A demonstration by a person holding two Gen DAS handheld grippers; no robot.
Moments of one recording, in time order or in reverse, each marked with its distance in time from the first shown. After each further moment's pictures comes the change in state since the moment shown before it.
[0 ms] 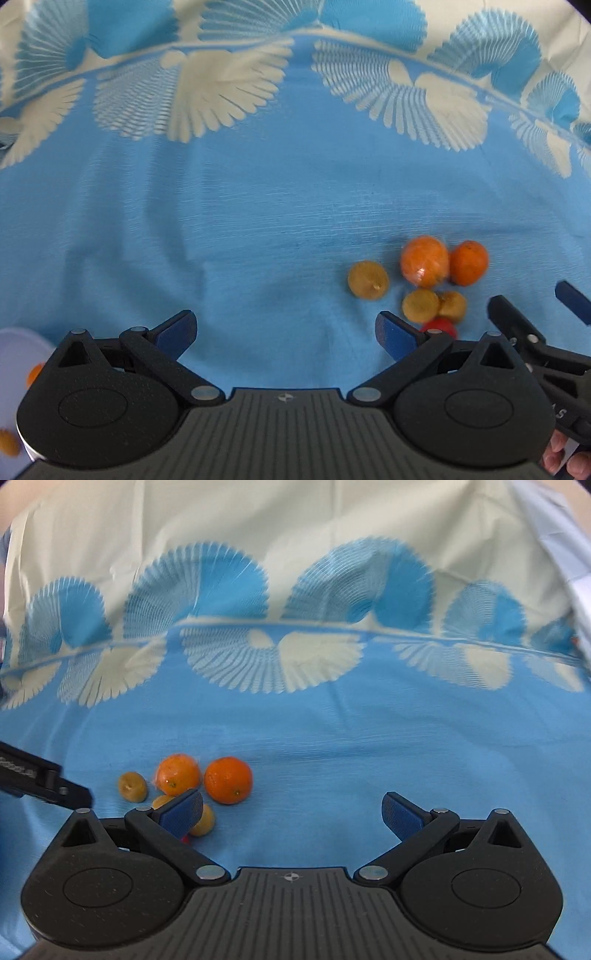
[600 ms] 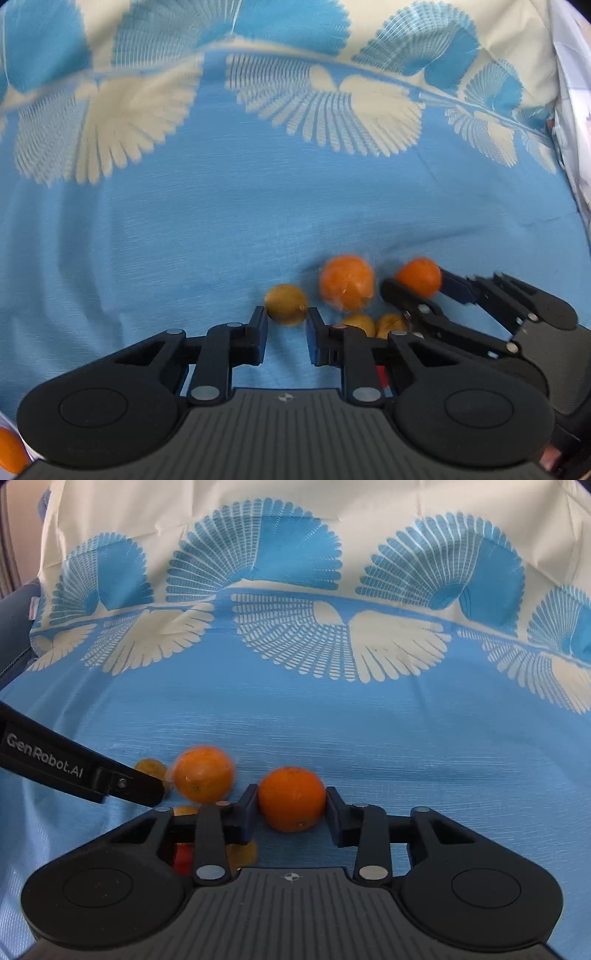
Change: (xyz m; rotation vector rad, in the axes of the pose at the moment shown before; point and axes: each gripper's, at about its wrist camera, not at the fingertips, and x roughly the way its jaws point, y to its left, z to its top) left arm 0.002 -0.026 0.012 0.127 -0.083 -0.171; right arm 0.054 0.019 0.007 -0.103 0.045 0.153
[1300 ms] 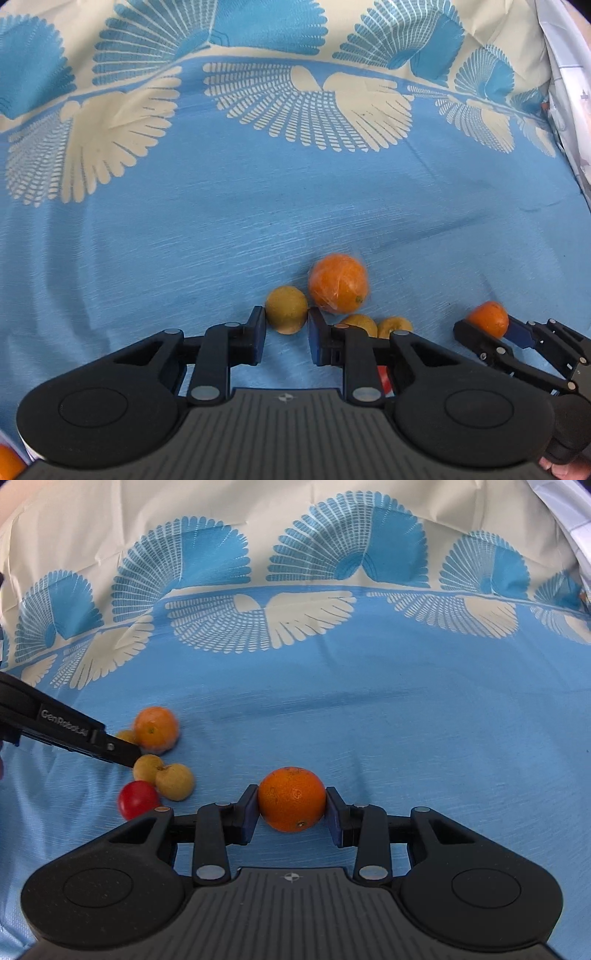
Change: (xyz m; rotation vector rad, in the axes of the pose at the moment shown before) left arm 0.009 -0.009 -0.004 0.041 -0.010 0.022; right arm -0.047 -0.036 -0.046 0.198 -0.013 -0.097
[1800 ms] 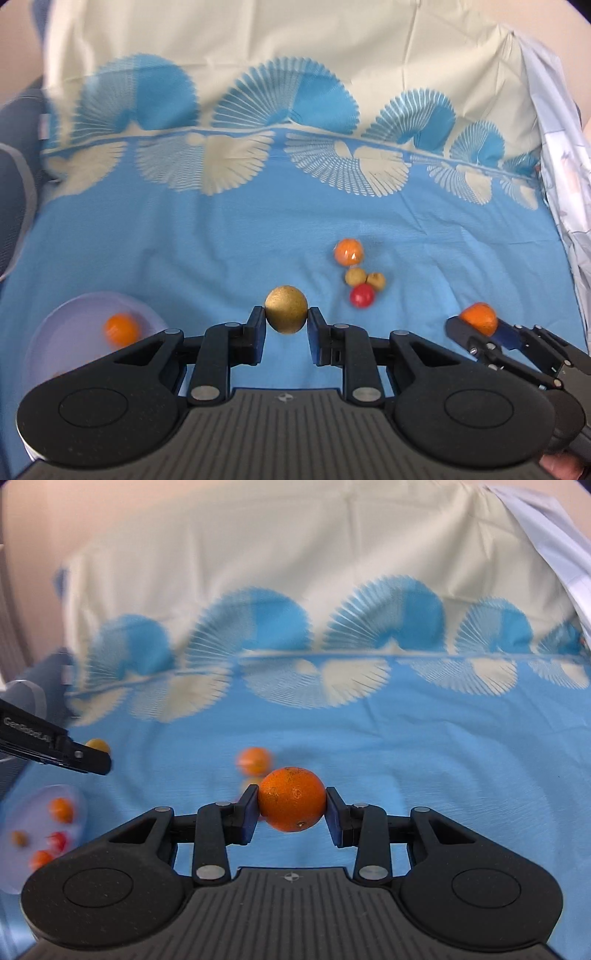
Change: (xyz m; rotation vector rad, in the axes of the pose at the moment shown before) left arm -0.206 0.021 -0.094 -0.141 -0.174 0.079; right arm -0.134 0.051 -0.011 -0.055 -0.149 0.117
